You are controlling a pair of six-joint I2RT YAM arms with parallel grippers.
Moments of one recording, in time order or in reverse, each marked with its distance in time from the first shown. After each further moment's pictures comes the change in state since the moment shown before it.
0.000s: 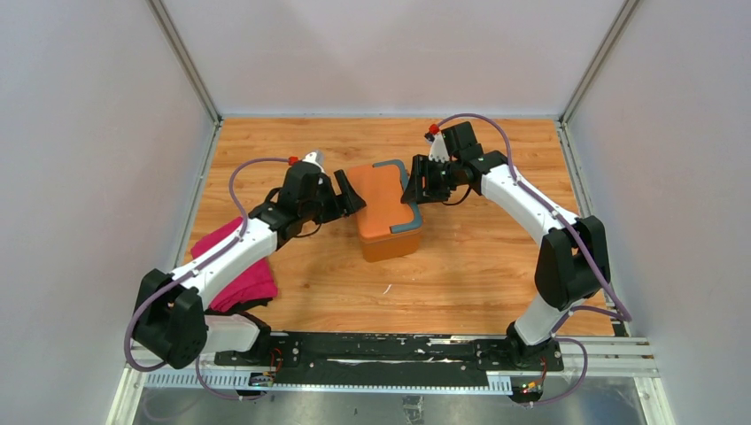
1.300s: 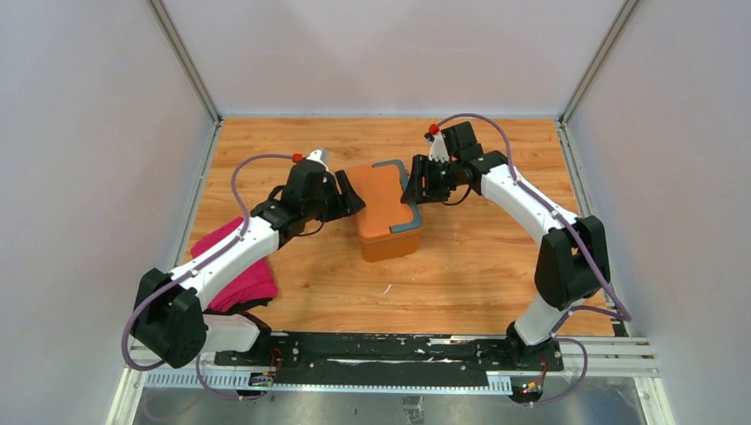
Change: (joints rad) left arm -0.039 -0.003 0.041 -0.047 -0.037 0.025; right arm 0.000 0.001 0.000 0.000 -0.002 0.001
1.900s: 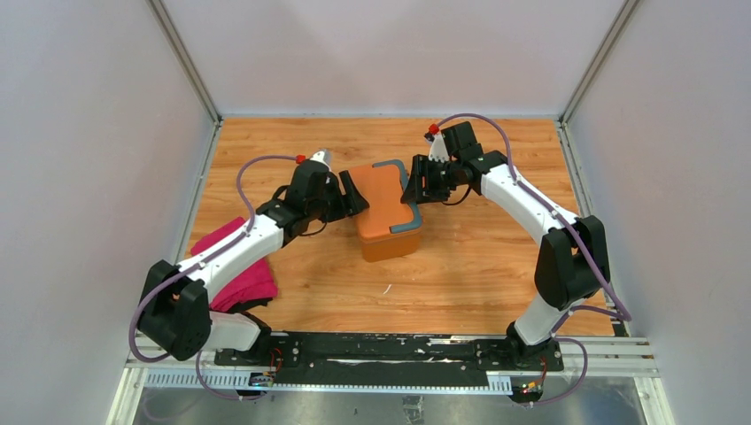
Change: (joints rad) left arm 0.000 0.048 -0.009 0.040 0.016 -0.009; right arm 0.001 0.001 0.002 0.000 0.000 0.000
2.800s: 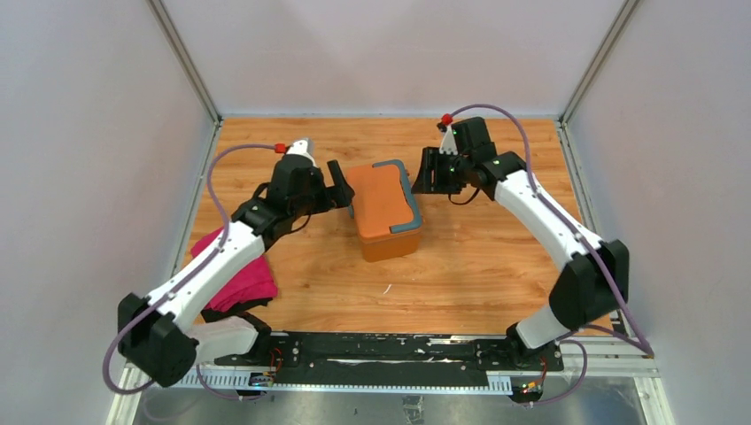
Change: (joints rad) left arm 0.007 -0.108 0.061 -0.140 -0.145 0.099; right arm 0.012 -0.090 0.006 -0.038 0.138 -0.006
